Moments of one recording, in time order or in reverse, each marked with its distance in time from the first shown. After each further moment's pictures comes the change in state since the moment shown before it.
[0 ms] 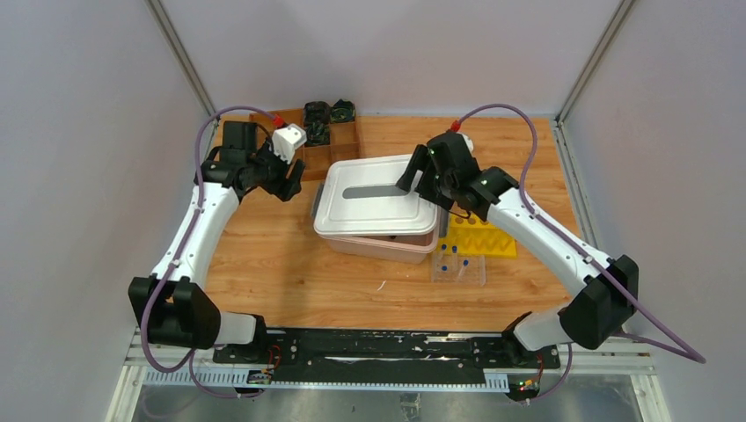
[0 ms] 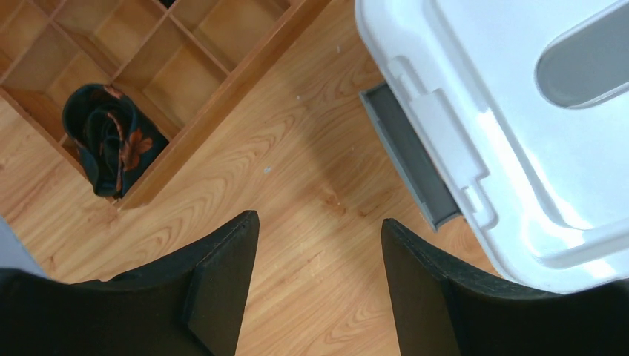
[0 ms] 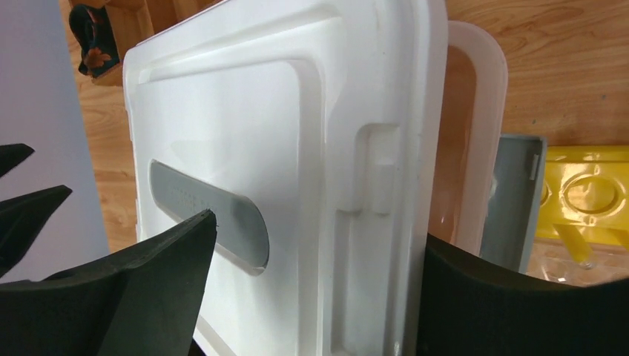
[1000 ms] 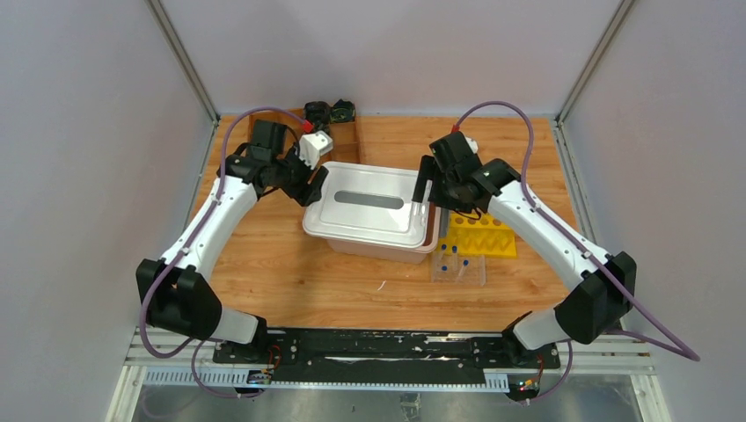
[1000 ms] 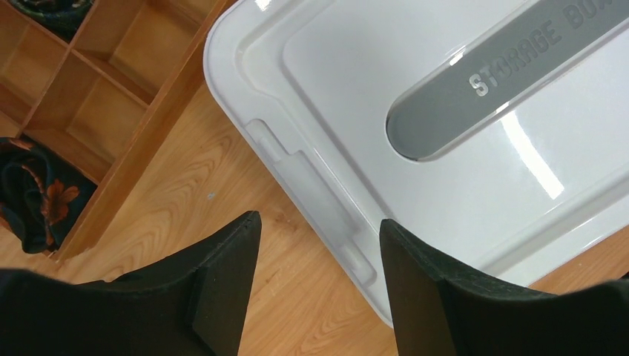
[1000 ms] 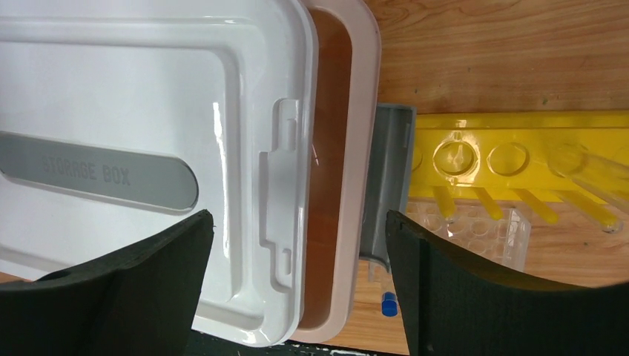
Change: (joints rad) left arm -0.157 0.072 0.047 -0.039 -0.013 -0.033; right arm -0.030 0.042 0.102 -0.267 0.053 -0.184
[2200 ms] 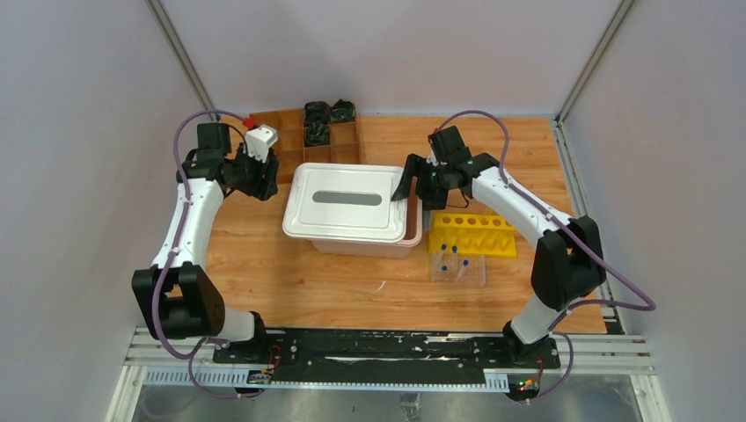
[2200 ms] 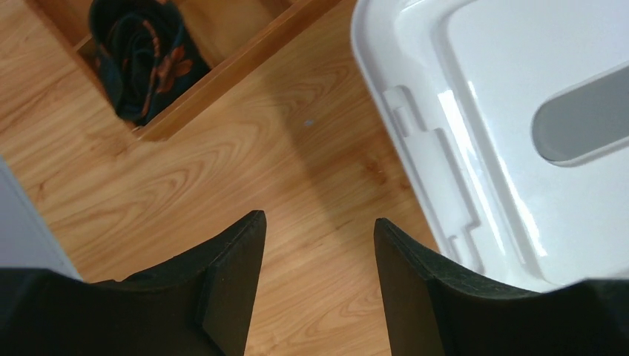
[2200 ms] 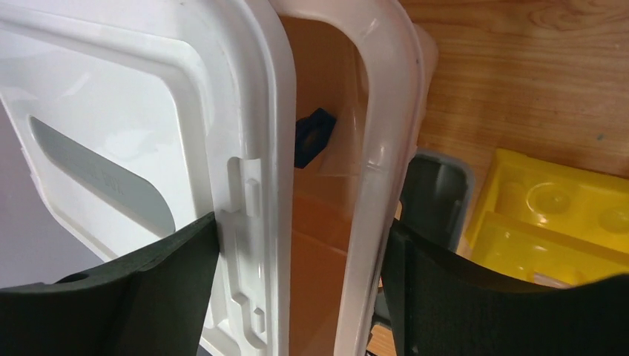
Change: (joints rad) left arm 0.319 -0.023 -0.040 0.010 0.076 0.030; right arm -0.118 0.195 -0.051 0.245 -0.439 -0.032
